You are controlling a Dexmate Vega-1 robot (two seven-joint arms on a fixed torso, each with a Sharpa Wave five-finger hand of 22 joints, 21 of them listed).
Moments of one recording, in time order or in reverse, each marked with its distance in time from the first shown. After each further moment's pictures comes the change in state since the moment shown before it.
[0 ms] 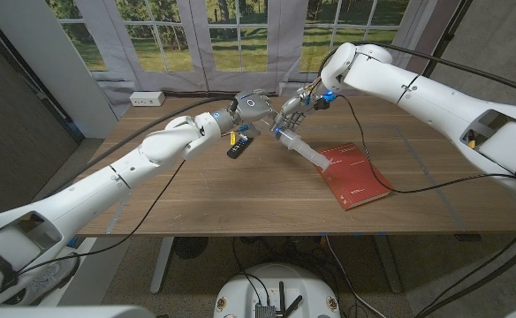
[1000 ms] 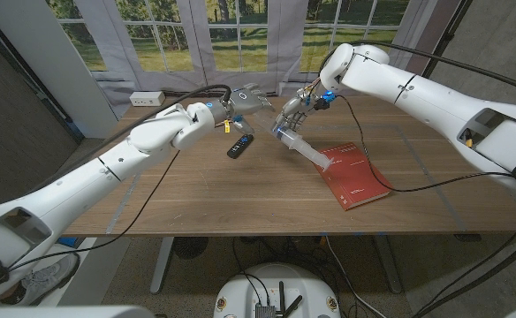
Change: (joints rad) left arm -0.012 0.029 -0.043 -0.059 -0.108 -0.013 -0.203; left_hand -0.131 -0.041 0.176 -0.013 0.000 -0.360 -0.003 -0.052 -0.002 -0.359 0.012 0.013 -0.002 -0.278 0.008 -0.008 -0.005 -0.241 0.062 0.000 0.000; right arm 0.011 0.014 -0.013 0.026 -0.022 -0.008 -0.001; right_hand 0.000 0.000 0.005 -0.003 -0.004 -0.002 -0.002 0.008 -0.005 0.000 0.000 -0.002 0.005 0.000 0.000 0.000 0.000 0.000 0.000 0.000 0.000
